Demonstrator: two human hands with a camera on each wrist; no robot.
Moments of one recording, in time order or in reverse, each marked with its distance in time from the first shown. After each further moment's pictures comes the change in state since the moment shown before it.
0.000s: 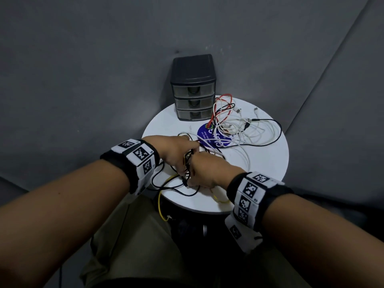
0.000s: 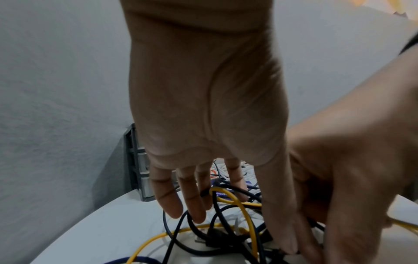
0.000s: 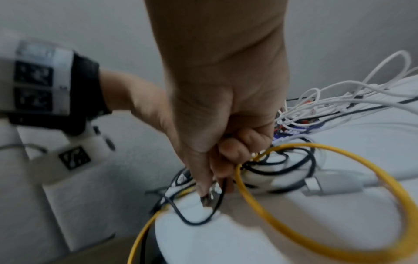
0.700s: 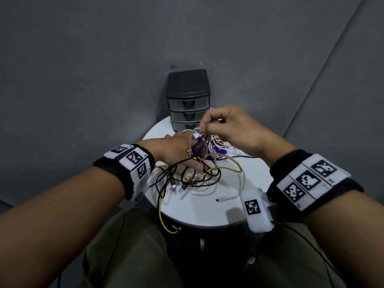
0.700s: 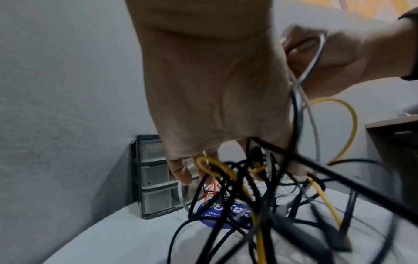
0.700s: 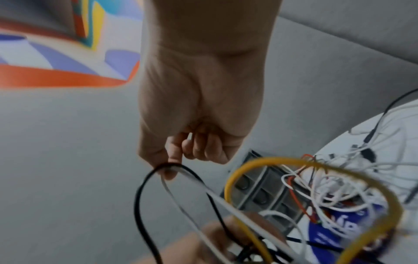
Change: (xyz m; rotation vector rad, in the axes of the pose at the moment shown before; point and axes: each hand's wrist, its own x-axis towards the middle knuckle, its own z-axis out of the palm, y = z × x) left_hand 0.003 0.002 -0.024 -0.081 0.259 0.144; right_hand -0.036 0.036 -0.107 0.913 0.399 -0.224
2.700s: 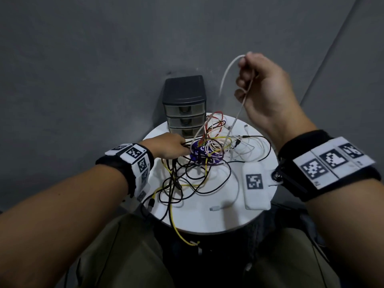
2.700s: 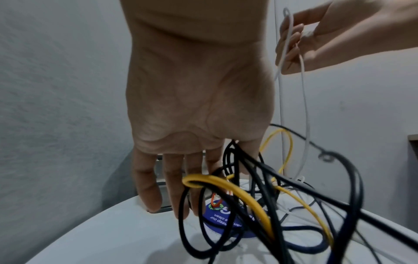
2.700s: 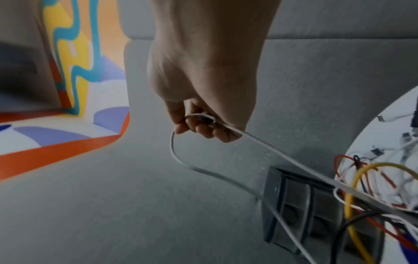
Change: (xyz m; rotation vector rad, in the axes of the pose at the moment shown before) left_hand 0.017 -0.006 -0.011 -0.030 0.039 -0.303; right_hand 0.027 -0.034 -0.058 0.640 0.487 -0.061
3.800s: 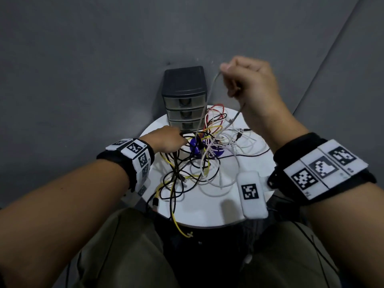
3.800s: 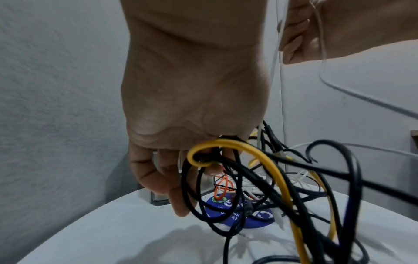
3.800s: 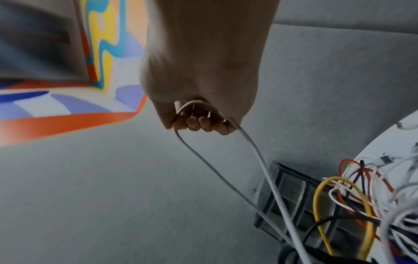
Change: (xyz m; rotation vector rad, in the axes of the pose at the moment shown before) left_hand 0.015 -0.008 0.008 0.013 0.066 -0.075; right_hand -0.010 0.023 0.016 -0.270 -0.117 -0.191
